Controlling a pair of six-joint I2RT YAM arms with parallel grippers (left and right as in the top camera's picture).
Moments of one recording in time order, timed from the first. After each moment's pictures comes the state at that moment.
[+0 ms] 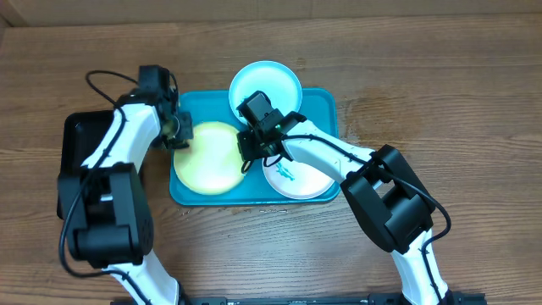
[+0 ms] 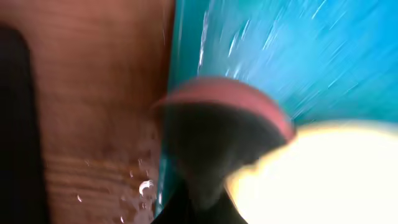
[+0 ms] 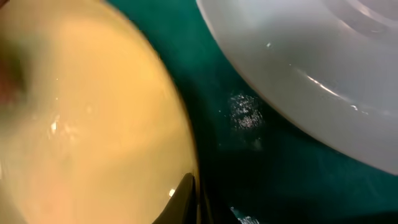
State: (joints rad) left arm 0.06 1.92 1.32 -0.71 -0.01 -0.10; right arm 0.71 2.21 1.58 -0.48 -0.17 0.46
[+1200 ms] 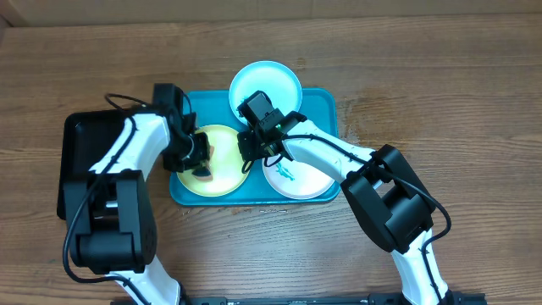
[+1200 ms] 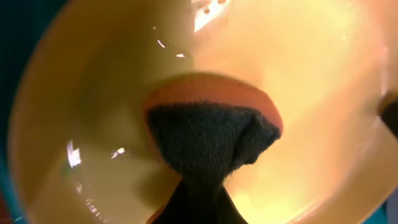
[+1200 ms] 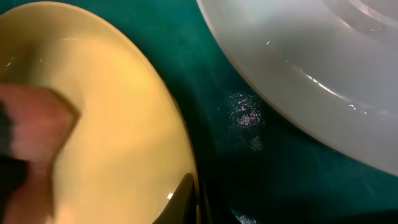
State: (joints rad) left arm 0.00 1.88 1.20 -0.85 0.19 -0.16; right arm 0.71 2.21 1.58 -0.48 -0.17 0.45
